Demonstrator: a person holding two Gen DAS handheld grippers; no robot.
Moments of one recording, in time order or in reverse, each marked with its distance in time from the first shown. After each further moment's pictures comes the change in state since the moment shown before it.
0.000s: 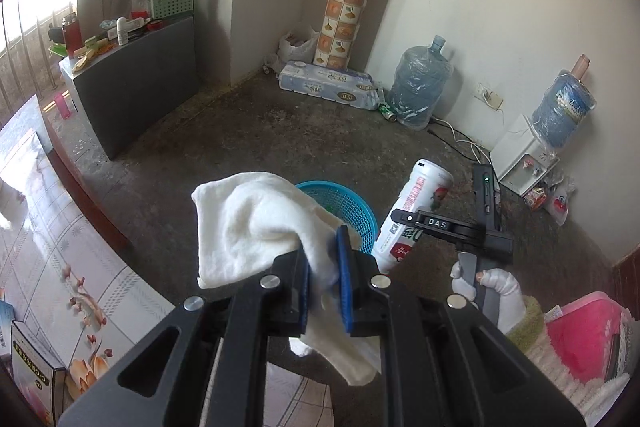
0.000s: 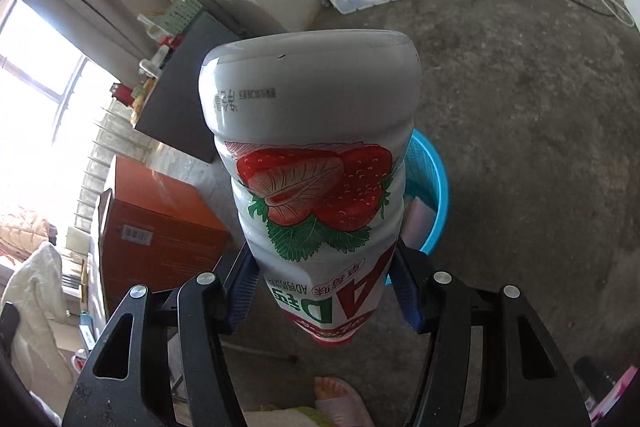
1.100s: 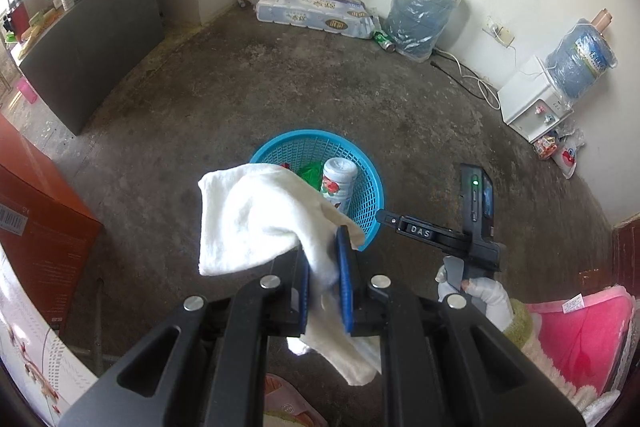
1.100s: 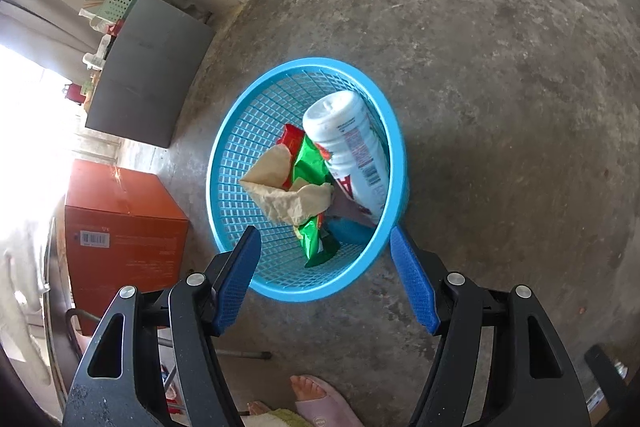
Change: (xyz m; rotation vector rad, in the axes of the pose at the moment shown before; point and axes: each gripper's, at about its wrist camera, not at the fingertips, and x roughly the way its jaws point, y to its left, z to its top) left arm 0.149 -0.008 0.037 0.051 0.290 -0.023; right arm 0.079 -0.065 -0.007 0.108 0.107 -0.060
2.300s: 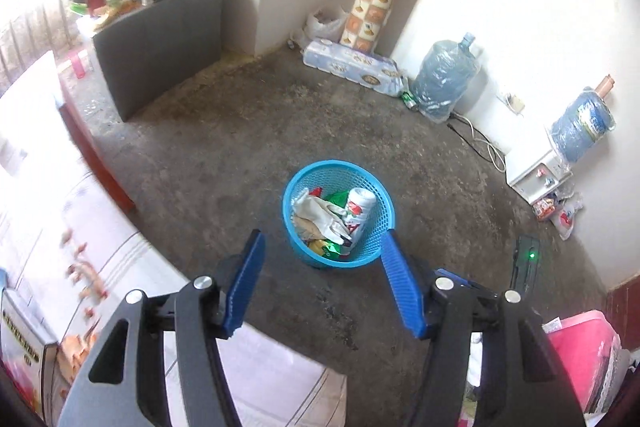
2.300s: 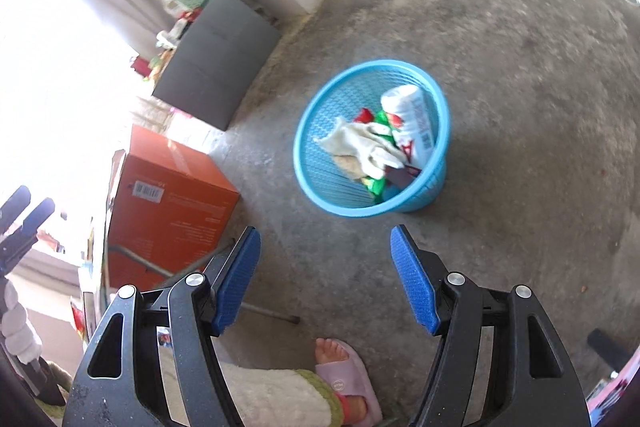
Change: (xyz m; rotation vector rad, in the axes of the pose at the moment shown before) left arm -0.125 0.047 -0.097 -0.185 -0.256 0.060; right arm -0.093 0.051 -0.080 -0.164 -0.075 0.123
